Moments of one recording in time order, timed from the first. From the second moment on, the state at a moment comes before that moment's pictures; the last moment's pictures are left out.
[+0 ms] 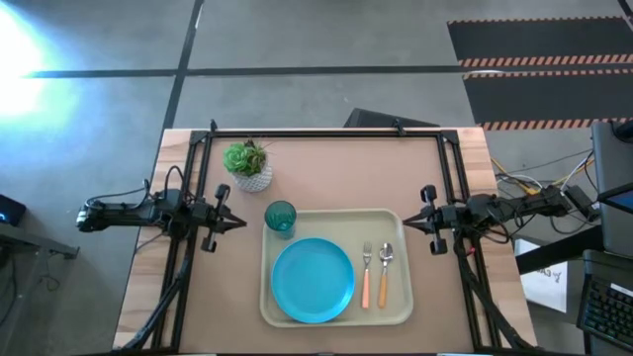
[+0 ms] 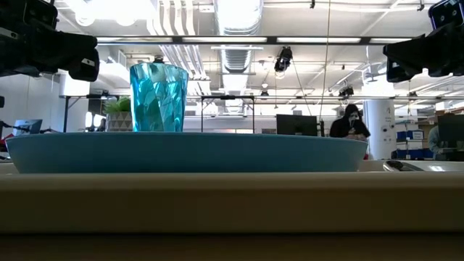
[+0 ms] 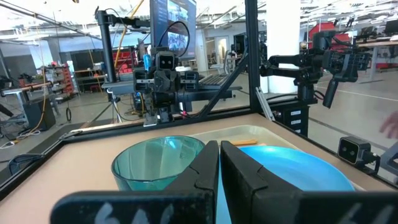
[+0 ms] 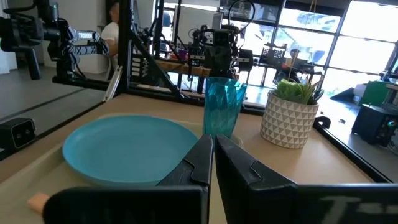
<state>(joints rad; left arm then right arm) -0.02 0.01 0.00 0.07 0.18 0.09 0.21 0.03 0.01 0.03 0.08 -0.15</state>
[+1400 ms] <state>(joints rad) -0.02 0.01 0.00 0.07 0.18 0.09 0.21 0.03 0.01 0.08 -0.92 -0.06</state>
